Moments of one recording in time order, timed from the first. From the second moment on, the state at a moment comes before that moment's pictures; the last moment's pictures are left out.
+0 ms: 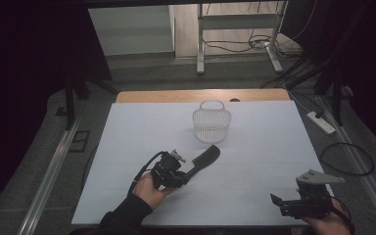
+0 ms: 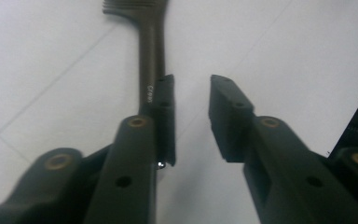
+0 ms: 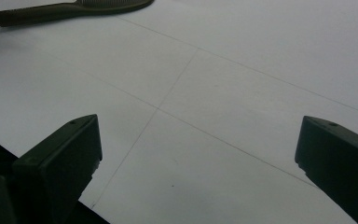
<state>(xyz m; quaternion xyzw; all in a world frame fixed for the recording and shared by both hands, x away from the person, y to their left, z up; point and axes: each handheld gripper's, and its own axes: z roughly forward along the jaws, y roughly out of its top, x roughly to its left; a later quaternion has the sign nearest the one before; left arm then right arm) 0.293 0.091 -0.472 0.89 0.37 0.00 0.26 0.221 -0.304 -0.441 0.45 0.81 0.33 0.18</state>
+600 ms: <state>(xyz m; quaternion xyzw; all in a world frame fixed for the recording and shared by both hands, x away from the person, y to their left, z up) 0.310 0.091 -0.477 0.89 0.39 0.02 0.25 0.221 -0.304 -0.441 0.45 0.81 0.33 0.18</state>
